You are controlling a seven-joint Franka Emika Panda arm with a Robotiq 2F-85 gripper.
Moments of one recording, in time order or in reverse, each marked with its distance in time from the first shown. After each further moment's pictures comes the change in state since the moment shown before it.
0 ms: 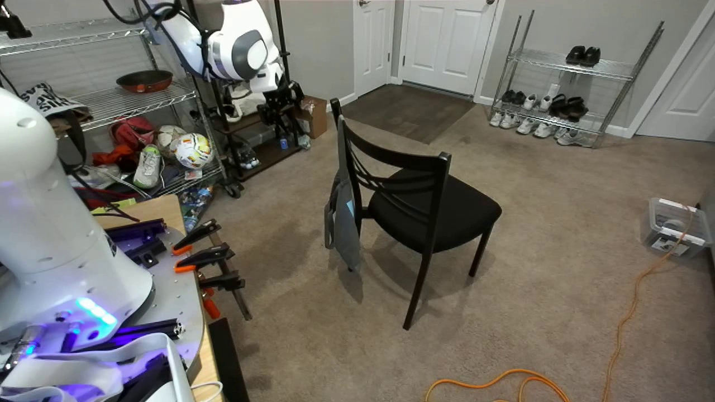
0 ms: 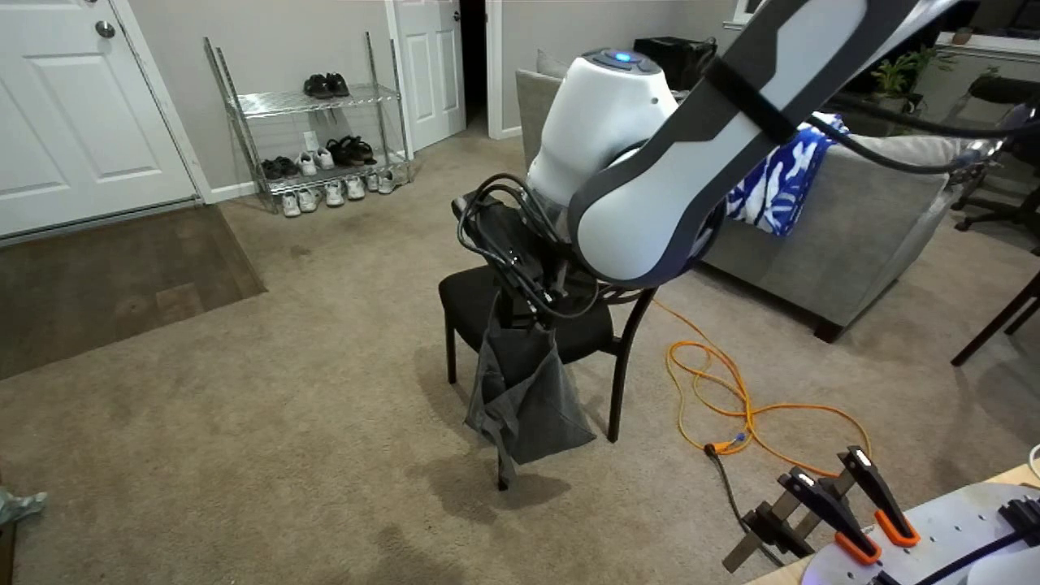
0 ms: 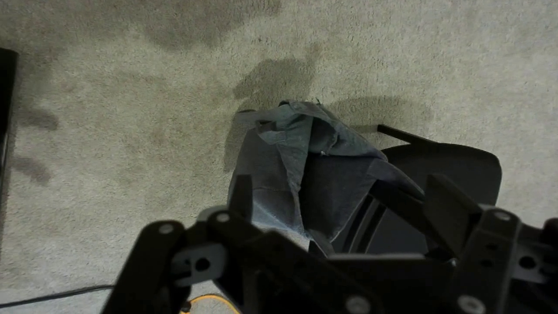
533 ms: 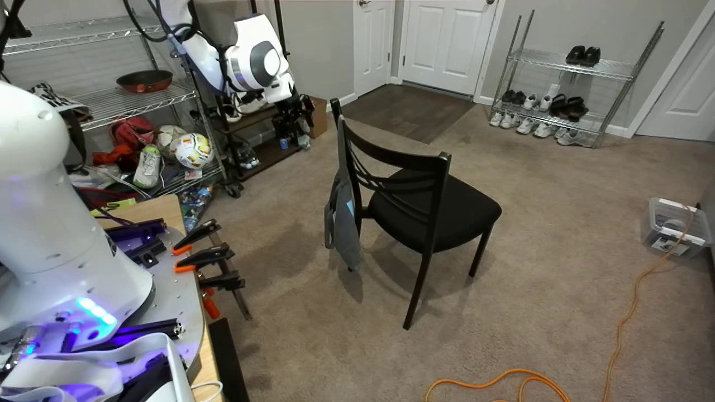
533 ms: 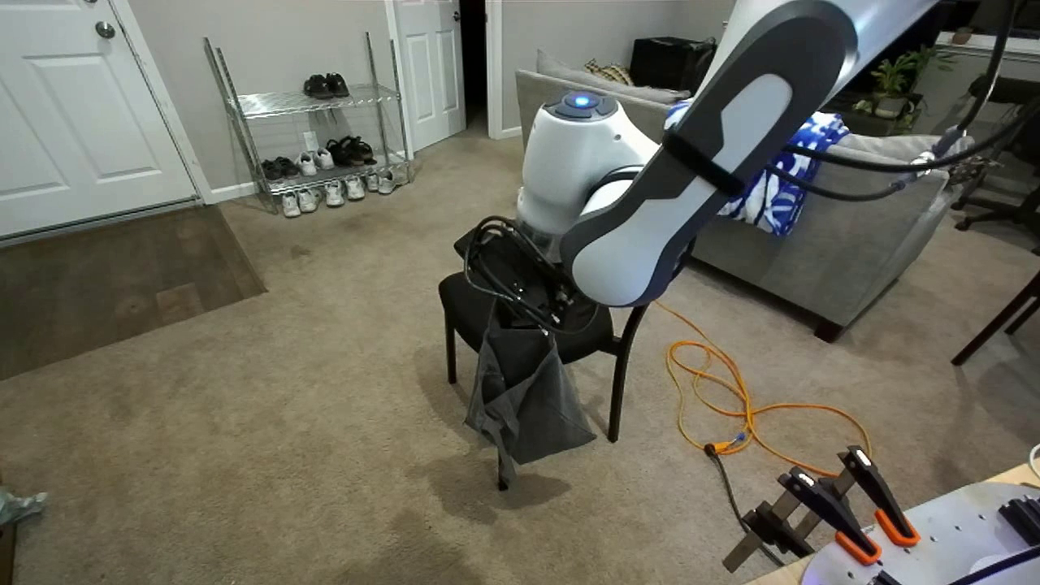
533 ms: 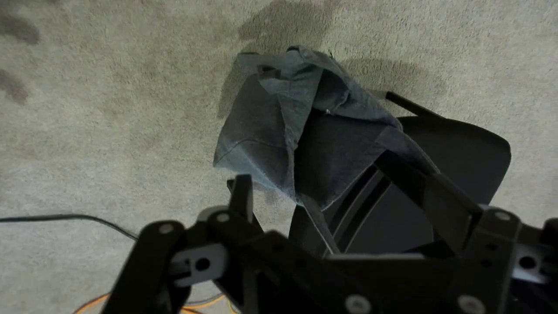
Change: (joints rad) arm 0.155 0.119 -0.203 0.095 -0.159 -0.054 0.010
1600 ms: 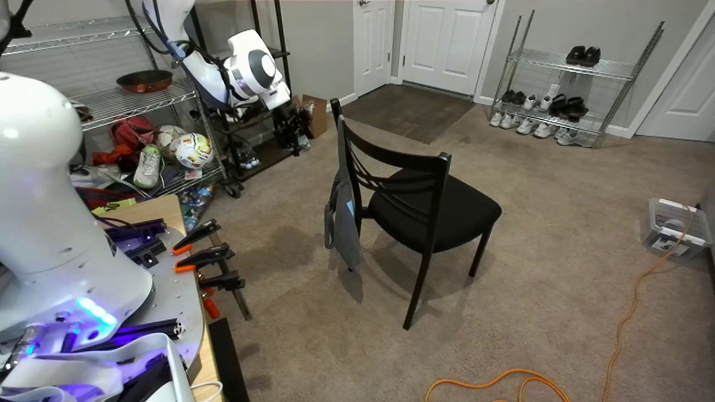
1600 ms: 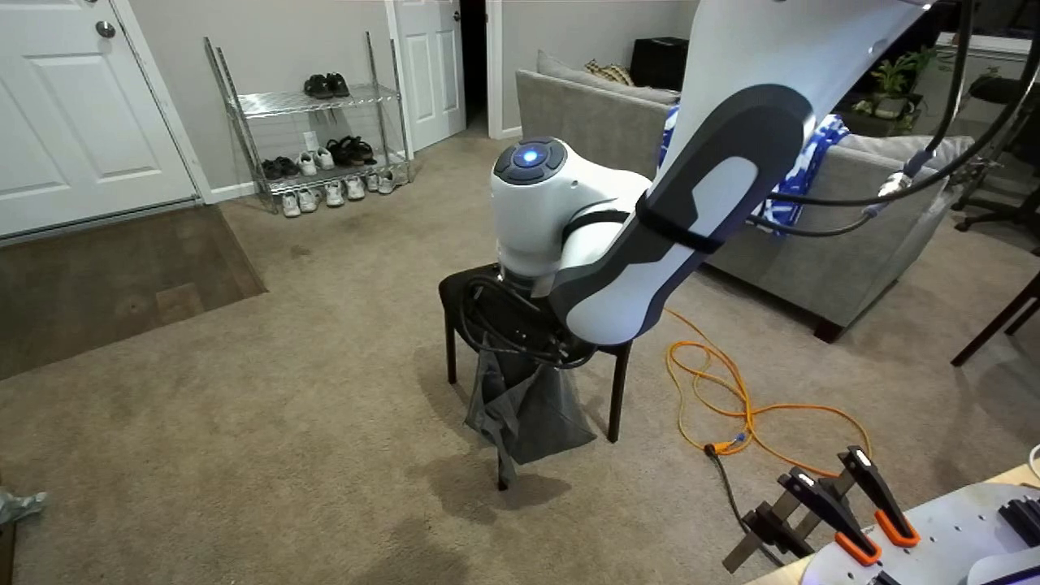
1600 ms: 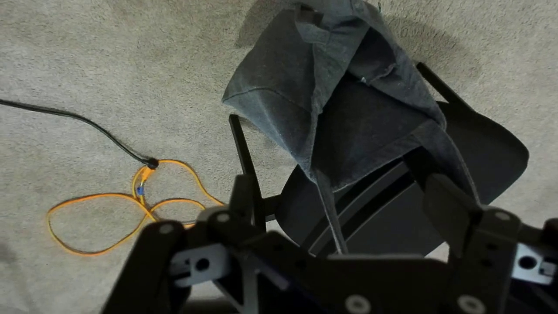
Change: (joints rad) arm 0.248 0.114 -0.214 0.068 -0.133 -0.112 0.003
